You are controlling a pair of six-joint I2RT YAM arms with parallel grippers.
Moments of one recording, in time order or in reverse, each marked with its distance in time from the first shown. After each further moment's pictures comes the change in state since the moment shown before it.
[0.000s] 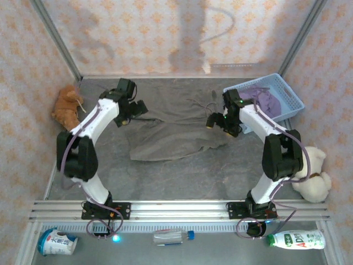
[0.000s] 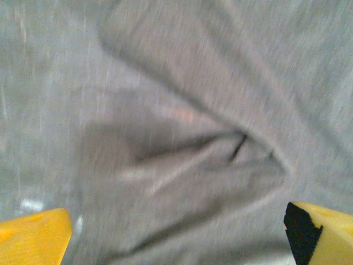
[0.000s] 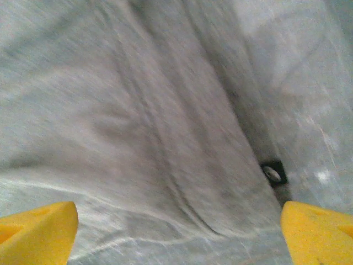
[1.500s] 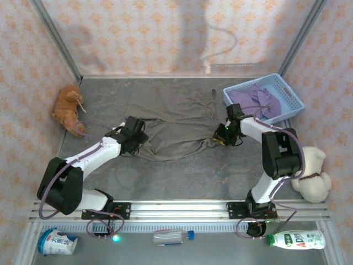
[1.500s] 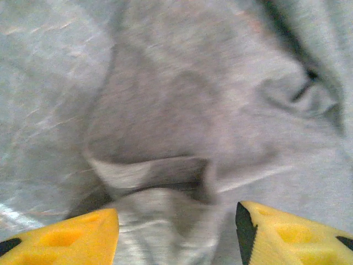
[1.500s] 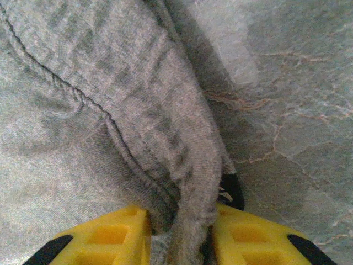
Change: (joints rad) left arm -0.196 -0.294 -0.559 0.389 -0.133 -0.465; right arm -0.044 0.033 -0.241 0.317 -0.112 0.125
